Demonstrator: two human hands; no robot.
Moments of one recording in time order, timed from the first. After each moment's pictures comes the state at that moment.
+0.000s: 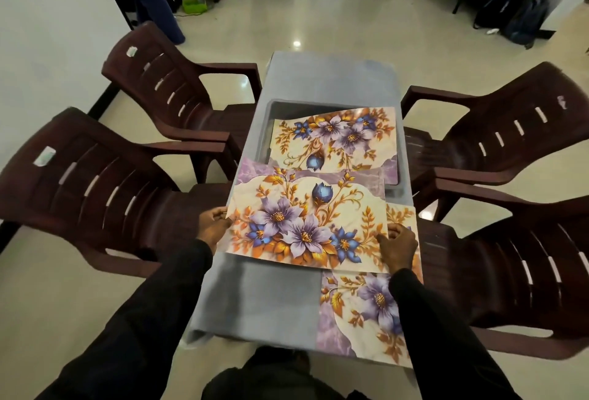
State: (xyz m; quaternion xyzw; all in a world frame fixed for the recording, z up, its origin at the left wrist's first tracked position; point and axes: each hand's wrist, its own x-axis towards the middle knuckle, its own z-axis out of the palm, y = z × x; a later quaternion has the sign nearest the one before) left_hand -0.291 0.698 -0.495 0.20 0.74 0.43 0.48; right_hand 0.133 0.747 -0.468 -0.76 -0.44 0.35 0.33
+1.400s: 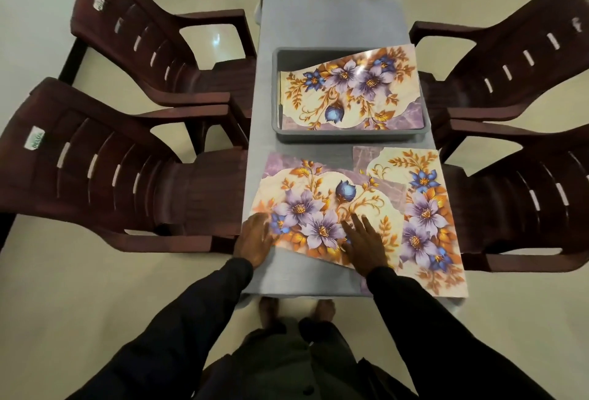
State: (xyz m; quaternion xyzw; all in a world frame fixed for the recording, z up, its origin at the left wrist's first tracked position) left_hand -0.294 0.590 -0.536 0.60 0.70 0.16 0.35; right_hand 0.021 0.614 -0.576 -0.62 -0.75 0.18 -0.10
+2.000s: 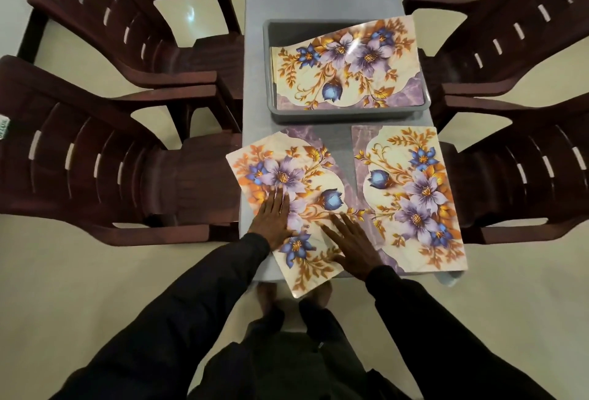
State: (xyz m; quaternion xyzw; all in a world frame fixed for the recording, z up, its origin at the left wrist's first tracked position) left_hand -0.277 0.623 -0.592 0.78 0.57 -0.08 0.25; right_hand 0.001 0.566 -0.584 -0.50 -0.84 0.20 -0.04
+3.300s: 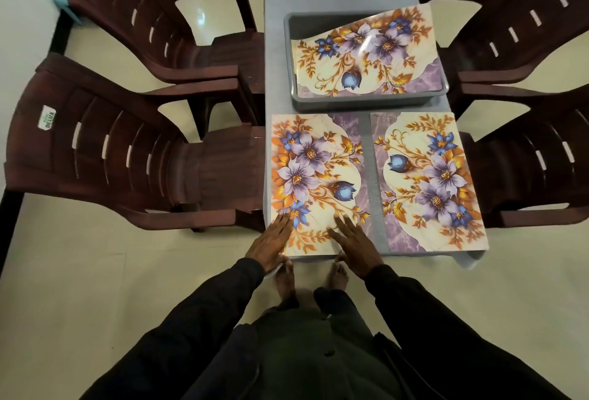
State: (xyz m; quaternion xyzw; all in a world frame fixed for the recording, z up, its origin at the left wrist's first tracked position) left_hand -0.350 0.513 -0.576 0.79 0.52 -0.01 0.32; right_hand -0.064 0.518 -0.585 -0.51 -0.82 0.25 -0.06
